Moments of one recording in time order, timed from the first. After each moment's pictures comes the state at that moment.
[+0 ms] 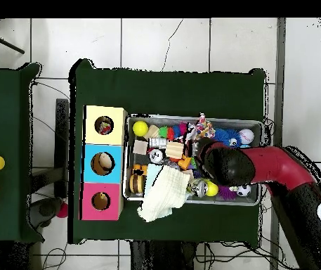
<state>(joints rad) -0.98 -0.67 0.78 1.78 -0.60 0.58 1.74</state>
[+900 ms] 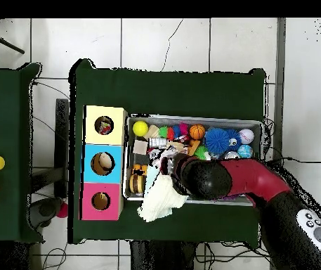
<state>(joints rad) -0.91 -0.76 0.75 1.96 -0.42 0.58 1.74</state>
